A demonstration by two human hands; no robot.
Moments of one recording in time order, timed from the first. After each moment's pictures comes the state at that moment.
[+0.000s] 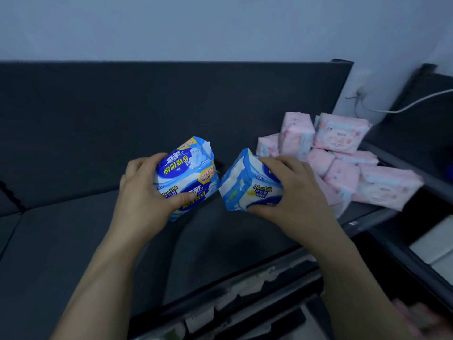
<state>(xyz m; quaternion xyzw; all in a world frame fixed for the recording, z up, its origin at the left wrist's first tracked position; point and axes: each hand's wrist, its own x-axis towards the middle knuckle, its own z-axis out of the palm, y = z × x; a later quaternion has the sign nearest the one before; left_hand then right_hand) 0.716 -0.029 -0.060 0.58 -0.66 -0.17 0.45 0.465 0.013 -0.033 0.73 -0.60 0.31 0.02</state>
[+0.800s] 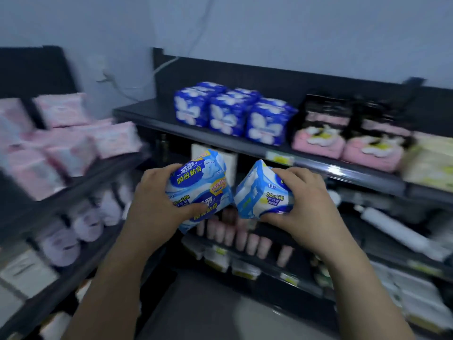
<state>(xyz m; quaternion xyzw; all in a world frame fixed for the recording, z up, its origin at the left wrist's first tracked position) 0.341 0.279 -0.061 0.23 -0.83 -0.36 0.36 0.186 0.489 -0.037 0.44 -0.85 0.27 0.14</state>
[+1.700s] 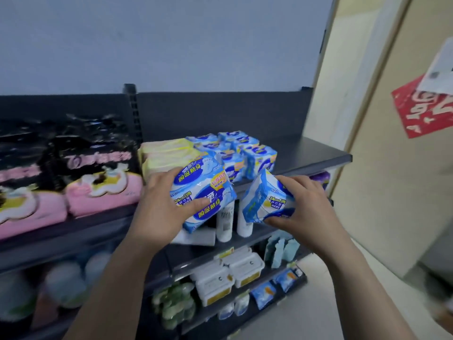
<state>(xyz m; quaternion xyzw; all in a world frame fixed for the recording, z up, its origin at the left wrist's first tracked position) -0.084 0.646 -0.021 -0.14 -0.86 -0.47 0.17 -0.022 0.909 -0.019 0.00 -0.95 0.17 0.26</state>
